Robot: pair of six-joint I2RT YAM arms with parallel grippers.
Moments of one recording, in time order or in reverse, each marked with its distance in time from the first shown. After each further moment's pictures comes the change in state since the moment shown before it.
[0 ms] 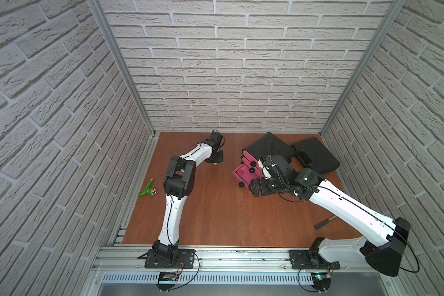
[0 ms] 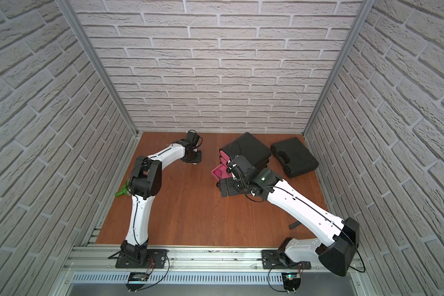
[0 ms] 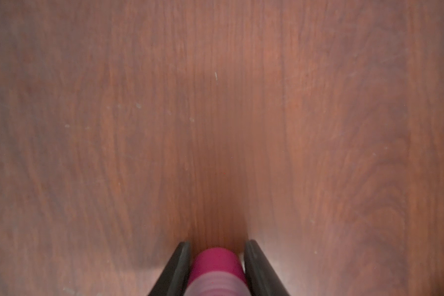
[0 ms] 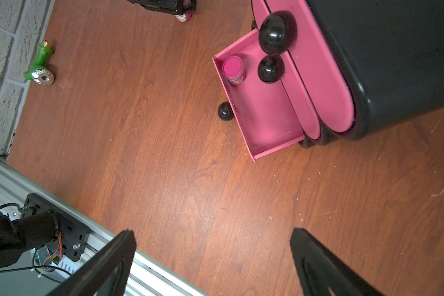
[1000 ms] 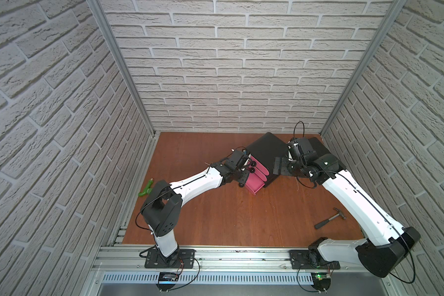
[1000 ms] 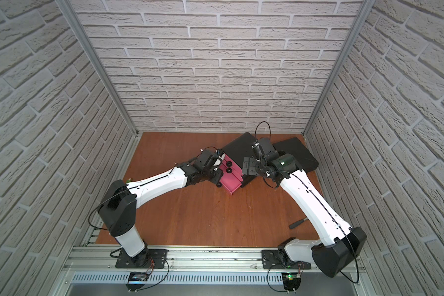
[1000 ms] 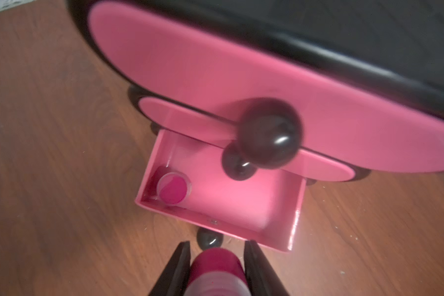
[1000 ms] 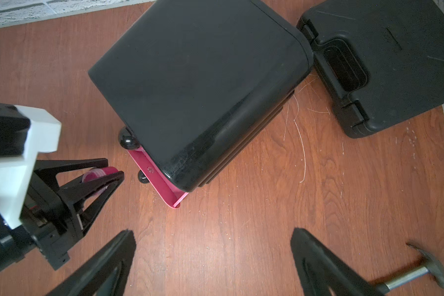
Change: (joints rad) left arm -0.421 -0.548 -0.505 0.262 0.027 0.079; right arm -0.310 0.012 0.161 -0.131 0.142 -0.004
